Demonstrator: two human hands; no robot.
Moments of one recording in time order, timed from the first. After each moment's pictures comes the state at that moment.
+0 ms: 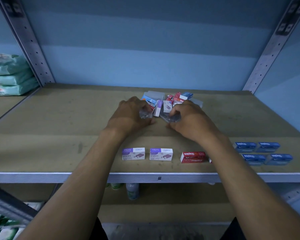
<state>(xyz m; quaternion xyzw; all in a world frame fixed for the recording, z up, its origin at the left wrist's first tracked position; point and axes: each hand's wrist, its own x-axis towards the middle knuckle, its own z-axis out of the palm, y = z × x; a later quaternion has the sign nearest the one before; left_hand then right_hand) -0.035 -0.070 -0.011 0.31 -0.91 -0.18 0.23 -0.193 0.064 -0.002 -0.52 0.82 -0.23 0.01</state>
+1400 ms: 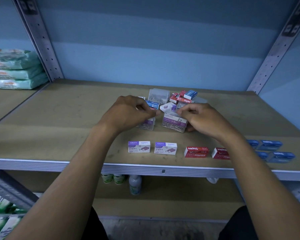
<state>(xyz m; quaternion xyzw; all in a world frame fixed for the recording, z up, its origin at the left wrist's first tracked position) -0.004 -0.055 0.009 0.35 -0.86 -0.27 0.24 -0.201 0.084 0.003 -0.43 0.78 -0.39 0.21</state>
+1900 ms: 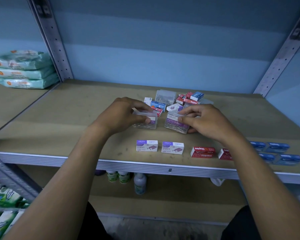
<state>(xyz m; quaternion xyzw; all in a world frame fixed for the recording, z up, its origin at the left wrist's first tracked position) 0.031 -0.068 0.010 0.26 -0.91 -0.25 0.22 -0.184 0.085 0.008 -0.44 0.76 -0.42 0.23</state>
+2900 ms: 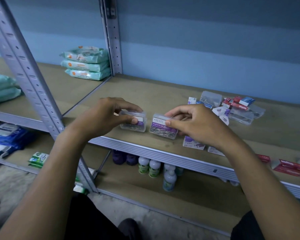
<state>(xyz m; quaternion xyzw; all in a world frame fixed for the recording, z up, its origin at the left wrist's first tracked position) 0.197 -0.070 0.020 0.33 -0.89 -0.23 0.23 -0.057 0.036 0.013 -0.61 0.66 -0.37 0.25</state>
